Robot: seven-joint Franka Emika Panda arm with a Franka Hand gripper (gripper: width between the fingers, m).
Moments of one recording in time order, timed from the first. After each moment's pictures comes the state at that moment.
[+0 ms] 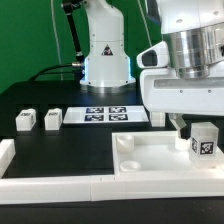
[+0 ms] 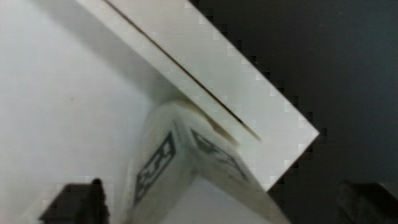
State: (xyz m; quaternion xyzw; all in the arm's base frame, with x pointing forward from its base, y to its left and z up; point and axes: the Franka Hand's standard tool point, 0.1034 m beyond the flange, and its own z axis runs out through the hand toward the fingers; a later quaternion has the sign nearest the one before) arm 0.633 0.122 0.070 -0.94 0.32 -0.02 0.09
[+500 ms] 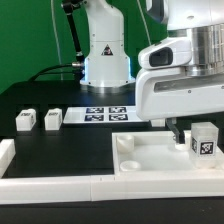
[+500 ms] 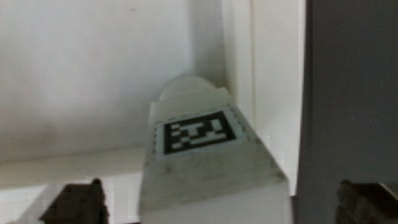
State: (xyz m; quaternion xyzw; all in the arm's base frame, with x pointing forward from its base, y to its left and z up) arm 0.633 0.120 0.071 -1.00 0.02 -0.04 0.06
